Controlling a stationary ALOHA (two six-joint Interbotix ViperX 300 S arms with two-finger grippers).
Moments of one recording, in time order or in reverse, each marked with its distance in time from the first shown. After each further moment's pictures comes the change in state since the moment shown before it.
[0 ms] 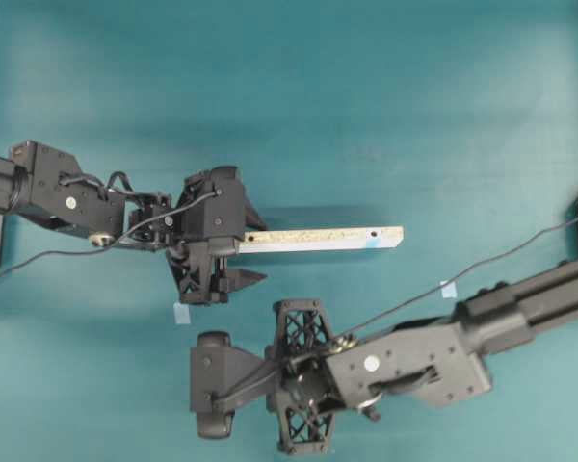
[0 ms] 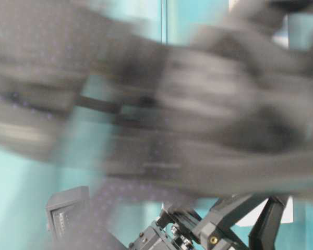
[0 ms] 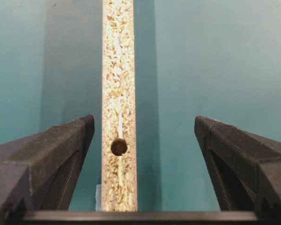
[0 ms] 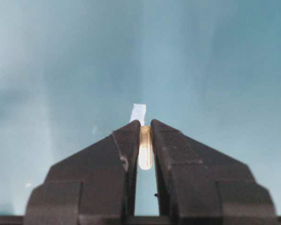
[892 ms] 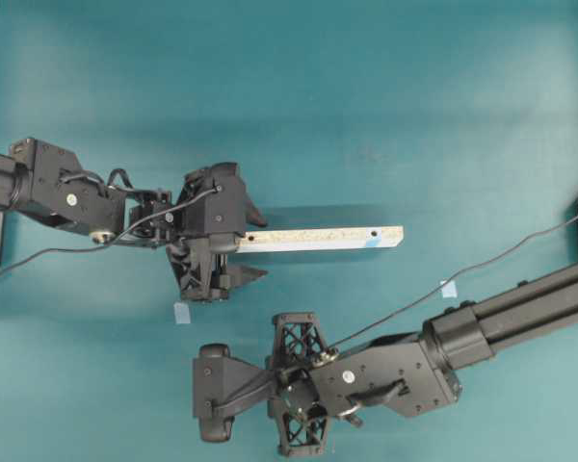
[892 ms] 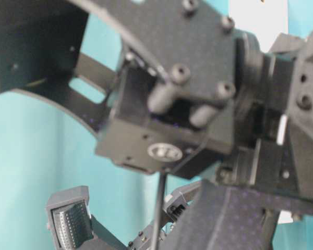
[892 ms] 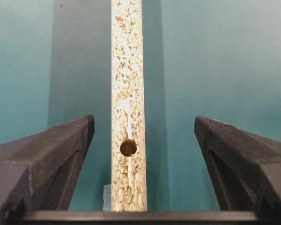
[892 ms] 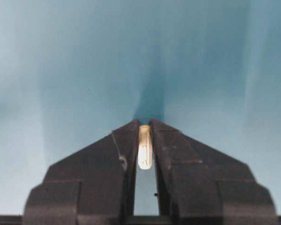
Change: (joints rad) left arm 0.014 0.000 0.000 0.000 0.000 0.008; right arm 0.011 0.138 -0.012 0.003 0.000 0.009
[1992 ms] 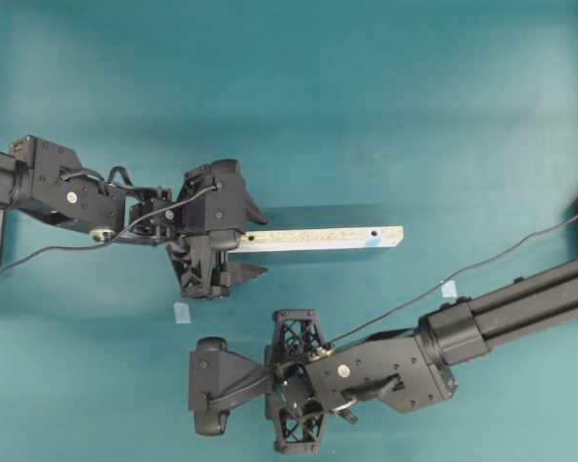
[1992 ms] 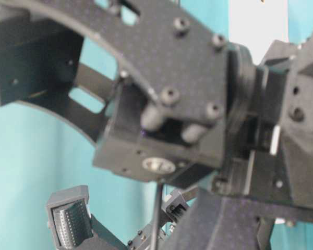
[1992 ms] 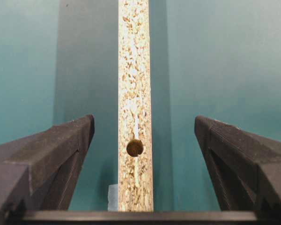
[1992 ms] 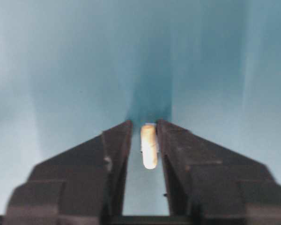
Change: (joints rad) left arm 0.006 -0.002 0.000 0.000 0.000 0.000; right arm -0.006 0.003 -0.014 0.029 0.002 0.002
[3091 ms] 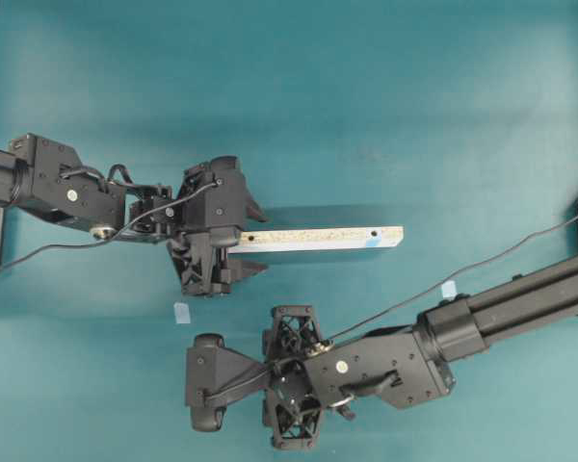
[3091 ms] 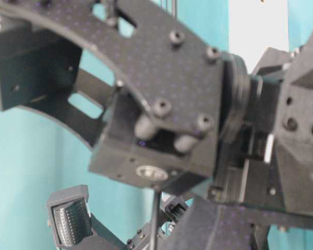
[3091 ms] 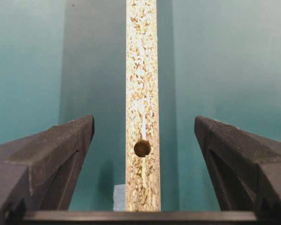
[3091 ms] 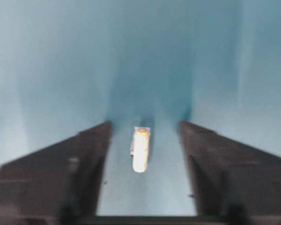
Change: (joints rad) left arm 0.009 0.002 0.000 0.000 0.000 0.002; right arm -0.008 0.000 -0.003 0.003 -0.026 -0.002
